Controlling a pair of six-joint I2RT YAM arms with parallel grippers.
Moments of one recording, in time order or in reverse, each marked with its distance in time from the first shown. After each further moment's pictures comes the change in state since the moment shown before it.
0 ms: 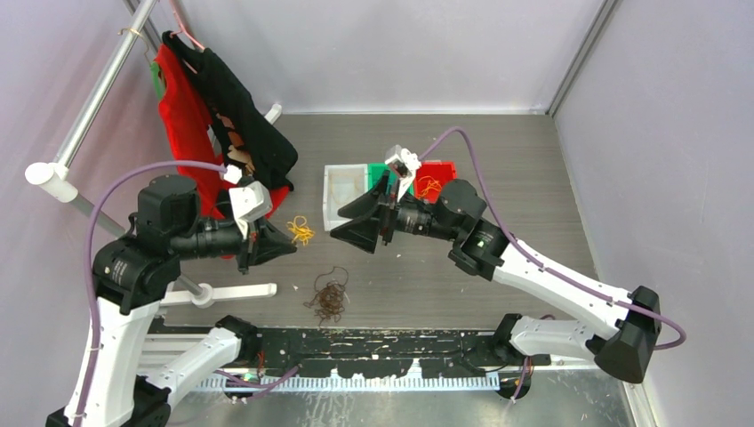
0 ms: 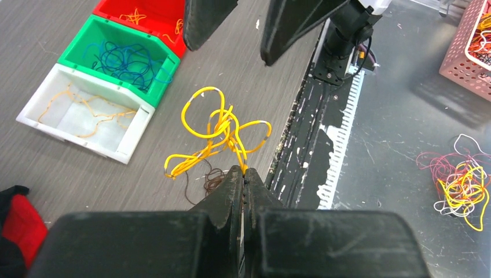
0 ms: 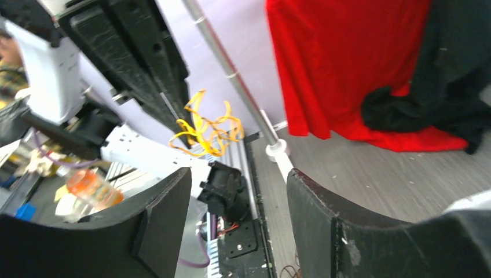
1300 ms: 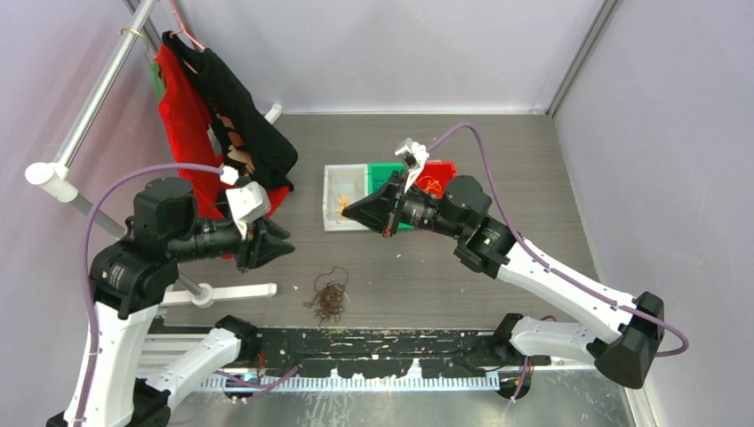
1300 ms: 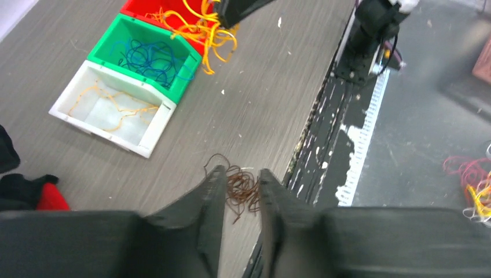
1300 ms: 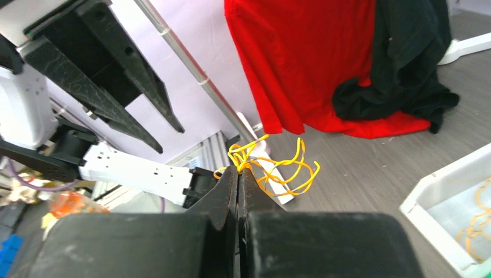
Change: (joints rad) left arm 0.002 -0.005 -0.001 0.003 -0.050 0.024; right arm -0.048 -0.004 0.019 -0.062 0.027 0.001
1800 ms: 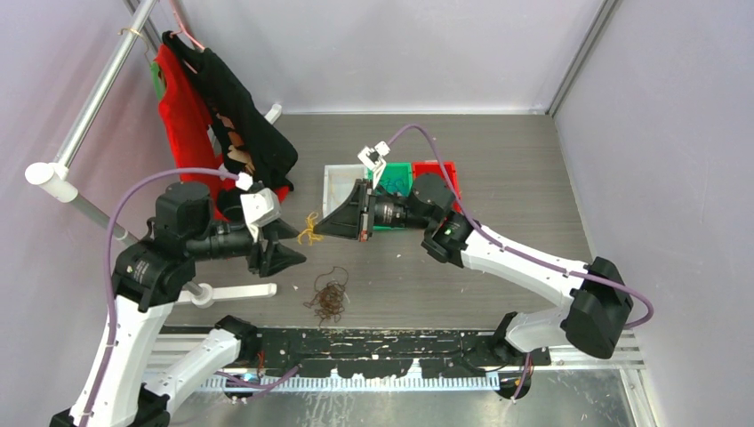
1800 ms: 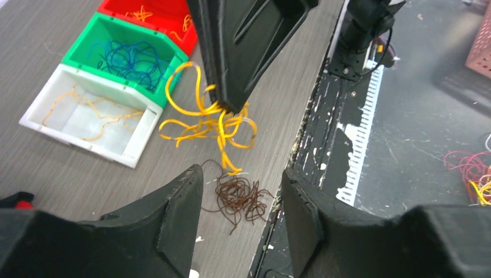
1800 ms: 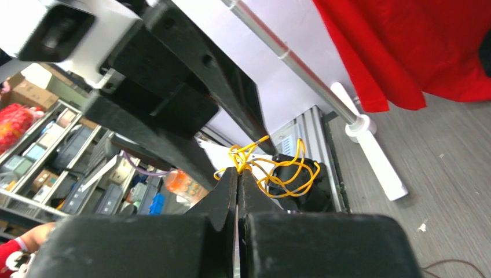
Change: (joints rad) left arm 0.000 -0.047 -0.148 0.117 0.063 -0.005; right arm 0.031 0.224 0.005 0.274 -0.229 0.378
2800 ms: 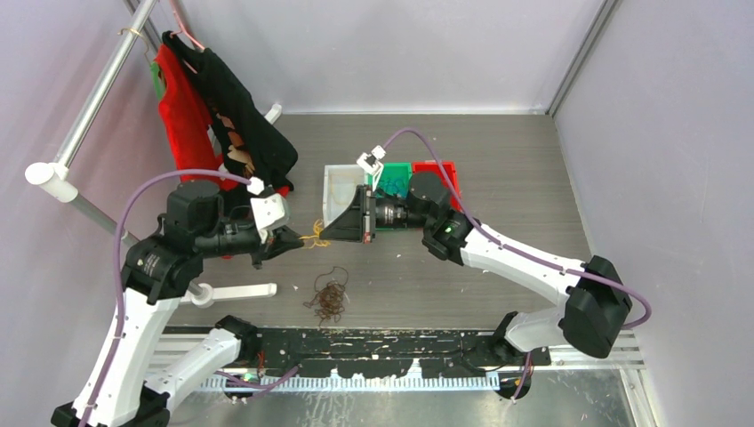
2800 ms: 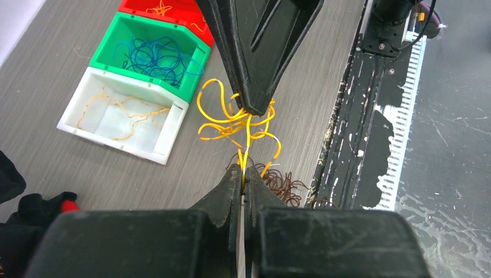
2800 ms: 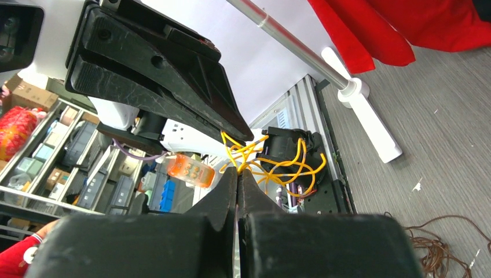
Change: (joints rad) left arm 0.000 -0.001 -0.072 0.036 -0.062 0.158; right arm -0.040 0.019 -0.010 -0.073 -0.070 0.024
